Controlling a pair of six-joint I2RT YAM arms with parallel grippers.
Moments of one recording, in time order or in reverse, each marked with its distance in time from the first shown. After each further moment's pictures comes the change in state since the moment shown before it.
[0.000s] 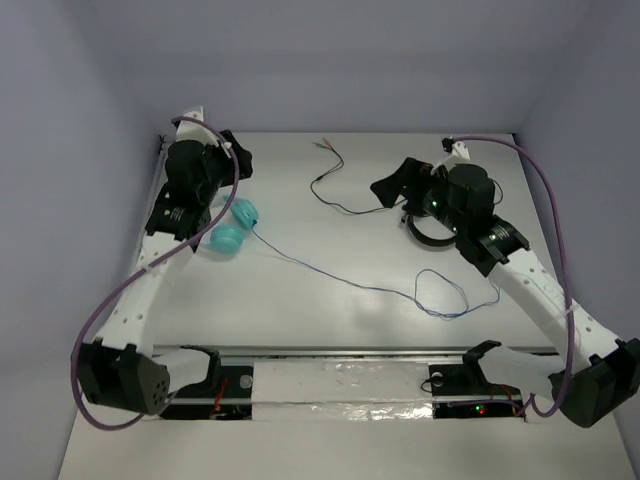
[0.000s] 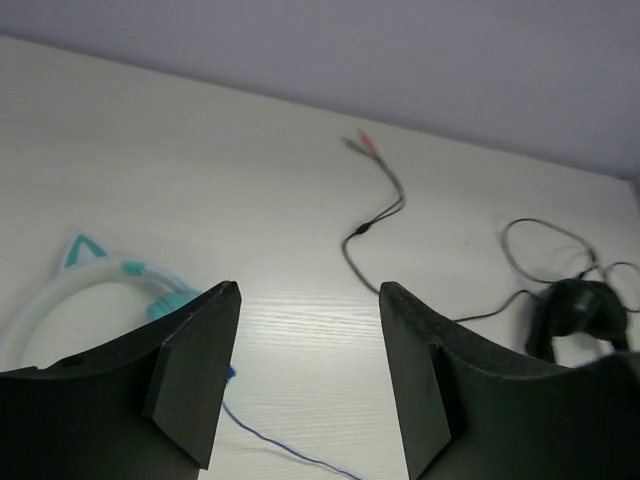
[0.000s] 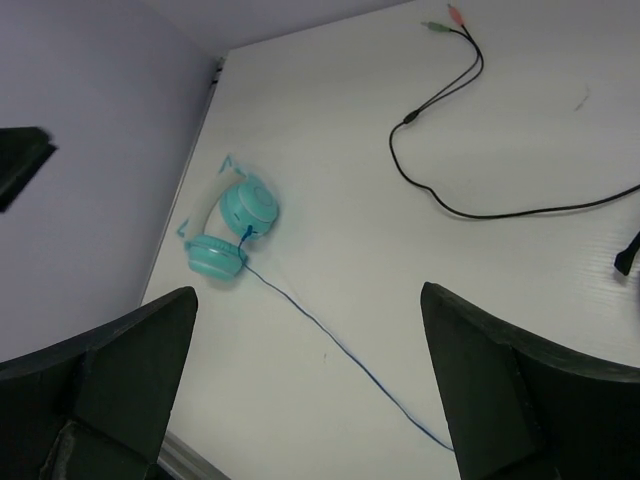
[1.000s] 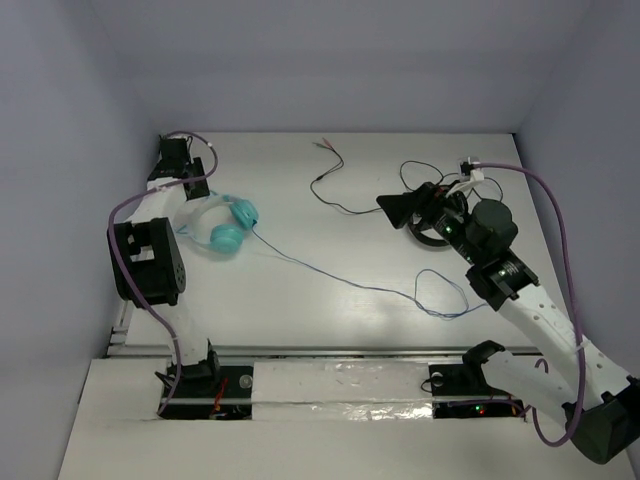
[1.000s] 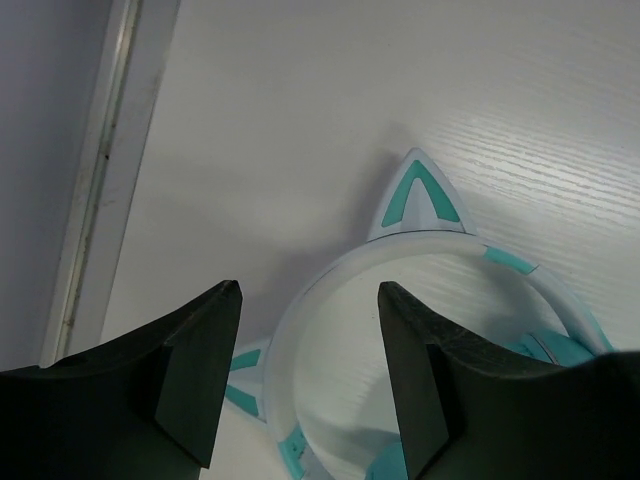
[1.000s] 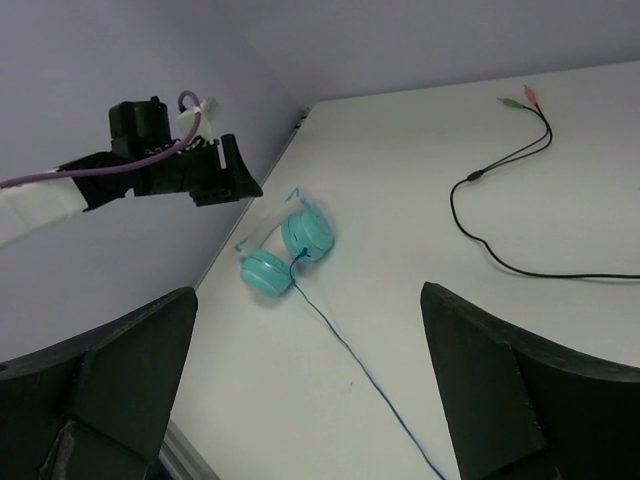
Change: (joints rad) left arm 0.319 0.672 0.206 -0.147 -0.138 0.306; right arm 0.000 -0.241 -0.280 0.316 -0.096 -0.024
